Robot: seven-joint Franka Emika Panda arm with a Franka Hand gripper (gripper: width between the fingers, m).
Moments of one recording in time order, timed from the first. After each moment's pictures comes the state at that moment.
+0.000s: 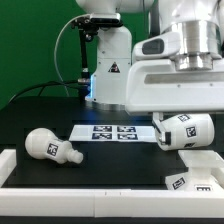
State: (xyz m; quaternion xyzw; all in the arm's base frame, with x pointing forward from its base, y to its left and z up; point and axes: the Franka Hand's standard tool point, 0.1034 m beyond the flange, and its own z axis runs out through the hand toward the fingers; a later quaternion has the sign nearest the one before) arm 0.633 0.075 0.094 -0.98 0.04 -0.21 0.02
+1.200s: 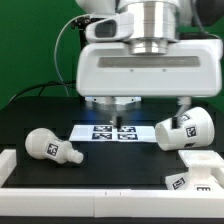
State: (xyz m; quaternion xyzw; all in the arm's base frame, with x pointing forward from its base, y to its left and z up) arm 0.608 -0.013 0.111 -0.99 0.07 -0.12 0.00
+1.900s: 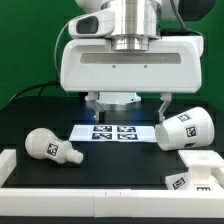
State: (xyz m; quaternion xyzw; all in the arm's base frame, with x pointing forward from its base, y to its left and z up) arm 0.598 -0.030 0.104 -0.99 0.00 -0.11 -0.01
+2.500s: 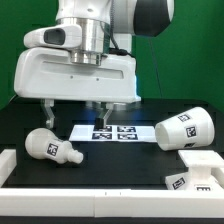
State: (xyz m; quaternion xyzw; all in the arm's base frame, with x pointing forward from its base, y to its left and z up) arm 0.555 -0.094 0.085 -0.96 -0.25 -0.09 -0.06
